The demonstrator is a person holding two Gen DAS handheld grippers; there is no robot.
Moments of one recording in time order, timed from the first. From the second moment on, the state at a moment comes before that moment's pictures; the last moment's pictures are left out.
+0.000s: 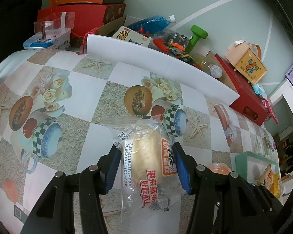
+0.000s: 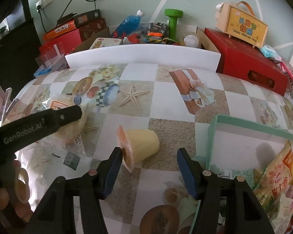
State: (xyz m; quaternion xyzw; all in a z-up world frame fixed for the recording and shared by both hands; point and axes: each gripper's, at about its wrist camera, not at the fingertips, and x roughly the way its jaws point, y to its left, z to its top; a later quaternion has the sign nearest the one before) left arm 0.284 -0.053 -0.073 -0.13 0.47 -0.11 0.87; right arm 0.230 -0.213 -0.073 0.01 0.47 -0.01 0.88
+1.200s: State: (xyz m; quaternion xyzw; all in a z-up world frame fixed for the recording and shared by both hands) left arm 0.254 -0.070 -0.041 -0.14 0.43 -0.14 0.88; right arm 0.194 -0.232 -0.011 0.05 0.40 -0.03 0.91
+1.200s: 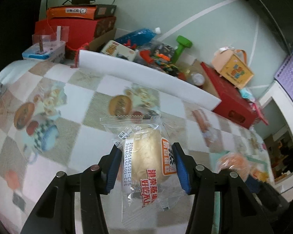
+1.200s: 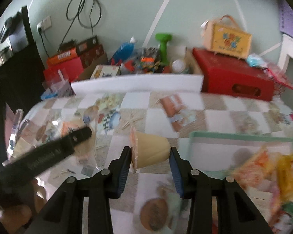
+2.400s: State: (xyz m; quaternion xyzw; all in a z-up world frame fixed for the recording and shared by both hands) left arm 0.139 -0.252 -0.014 -0.06 0.46 -0.34 0.82; right arm 0.054 -0.386 -0.009 0.13 0.43 -0.19 0.87
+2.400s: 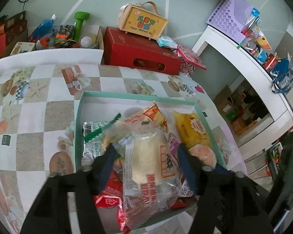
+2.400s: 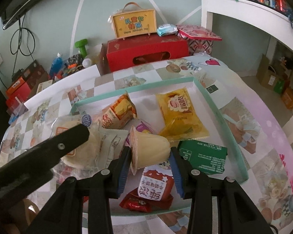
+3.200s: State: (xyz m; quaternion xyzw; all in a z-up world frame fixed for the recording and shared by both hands) left arm 0.118 -0.169 0.006 0.00 0.40 -0.16 0.90; right arm 0.021 -0.379 0.008 0.14 0.41 -0.21 0.87
